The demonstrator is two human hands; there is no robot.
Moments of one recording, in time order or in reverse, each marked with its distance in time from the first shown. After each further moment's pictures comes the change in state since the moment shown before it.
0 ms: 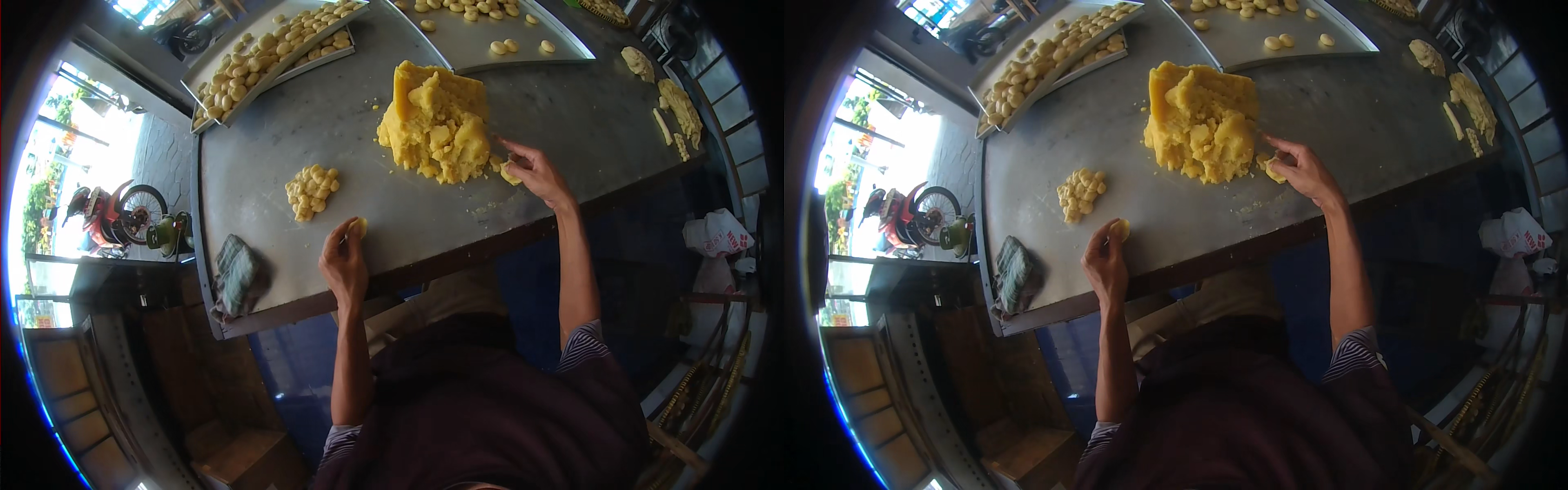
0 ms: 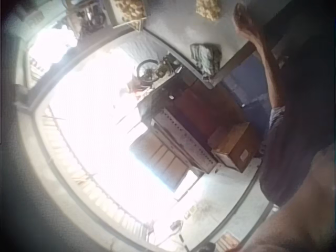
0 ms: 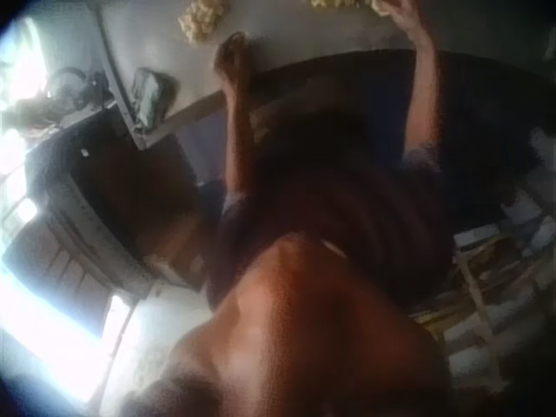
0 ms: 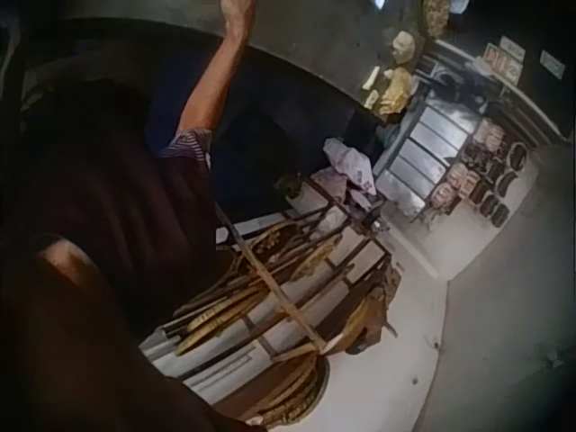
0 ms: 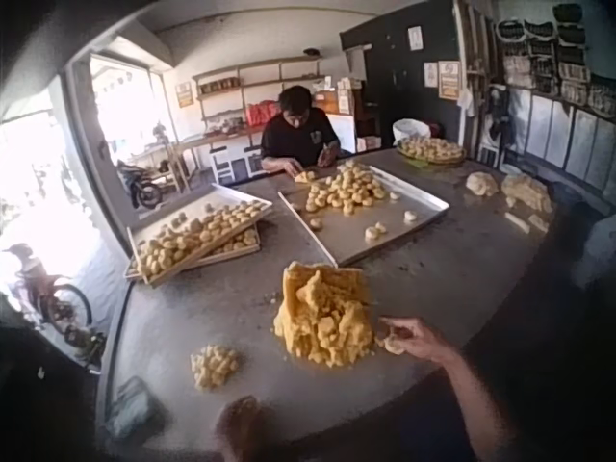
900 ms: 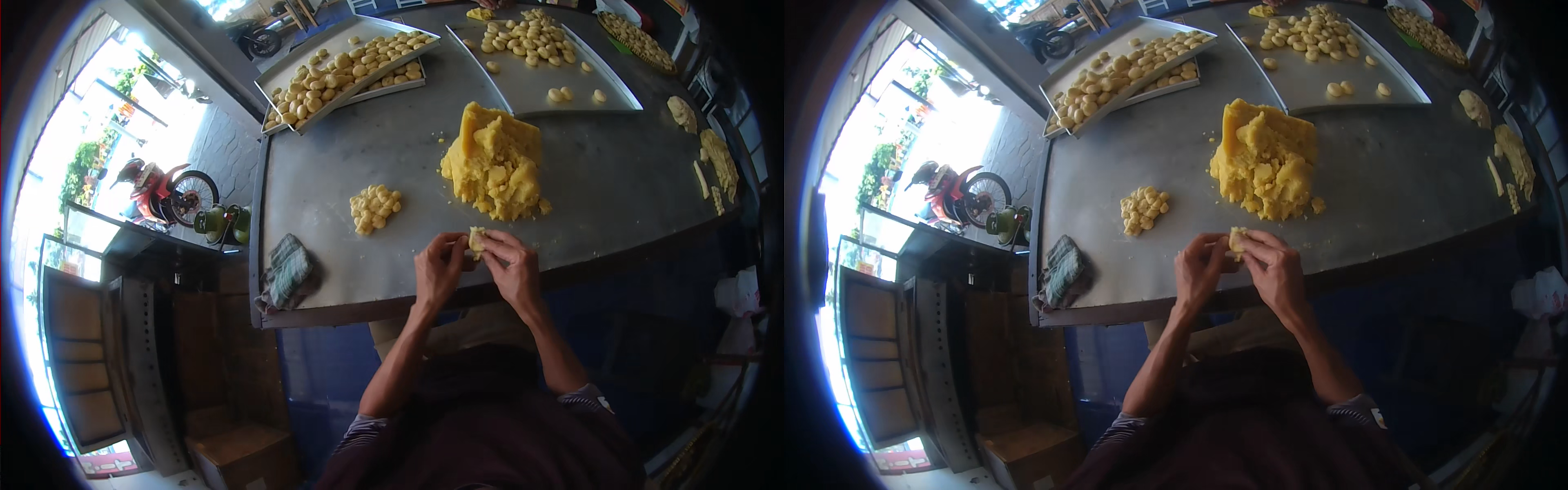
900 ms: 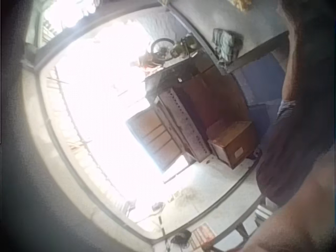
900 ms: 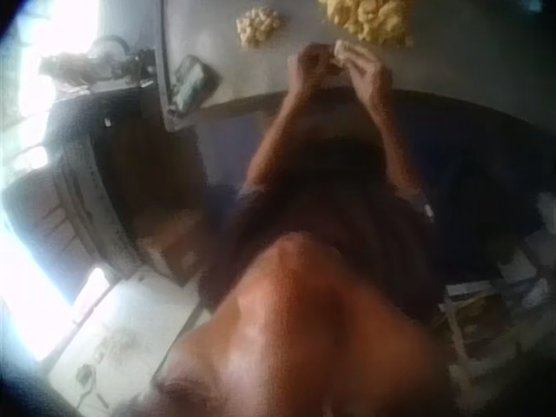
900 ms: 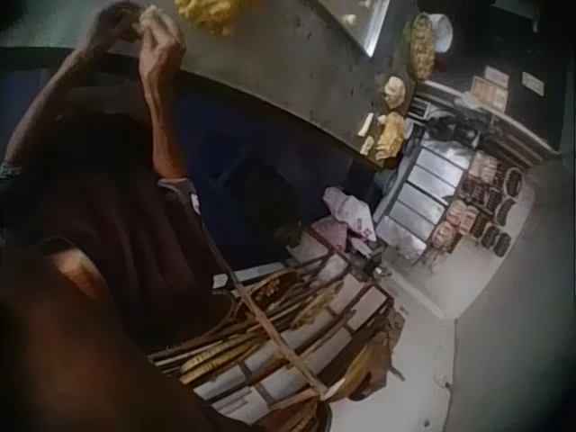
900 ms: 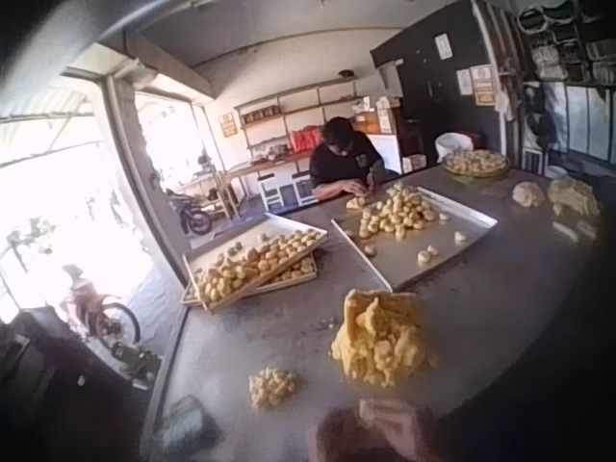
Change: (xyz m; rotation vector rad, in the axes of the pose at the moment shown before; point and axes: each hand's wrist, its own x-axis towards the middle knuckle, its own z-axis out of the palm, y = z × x) left_hand -0.009 0.034 0.054 -0.302 -0.419 -0.065; right_hand -0.073 -0.050 0.138 -0.128 0.107 -0.368
